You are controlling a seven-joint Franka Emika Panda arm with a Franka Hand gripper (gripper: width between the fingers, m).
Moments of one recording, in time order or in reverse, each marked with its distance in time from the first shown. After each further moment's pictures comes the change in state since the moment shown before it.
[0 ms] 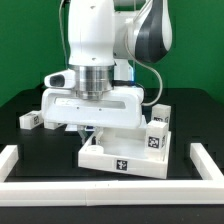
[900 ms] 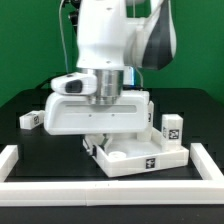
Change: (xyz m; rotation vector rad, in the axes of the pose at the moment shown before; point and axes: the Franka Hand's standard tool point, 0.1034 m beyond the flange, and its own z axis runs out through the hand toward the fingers) arm 0.034 -0.020 0.004 -0.047 0.071 -0.605
